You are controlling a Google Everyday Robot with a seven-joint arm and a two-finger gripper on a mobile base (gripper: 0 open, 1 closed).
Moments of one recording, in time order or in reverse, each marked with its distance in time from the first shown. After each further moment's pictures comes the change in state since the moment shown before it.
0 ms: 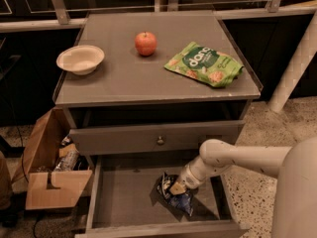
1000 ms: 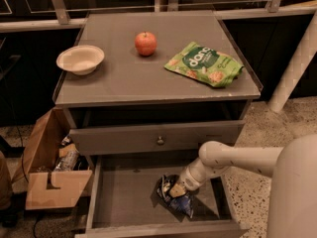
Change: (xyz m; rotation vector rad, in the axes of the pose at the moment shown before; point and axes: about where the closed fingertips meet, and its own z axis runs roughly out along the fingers) arm 0.010 -0.003 0.011 -0.012 0.013 0.035
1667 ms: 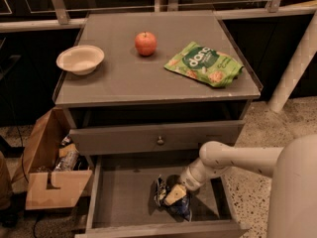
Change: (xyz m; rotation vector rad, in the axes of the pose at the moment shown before) arm 0.000 0.000 0.000 0.000 0.000 0.000
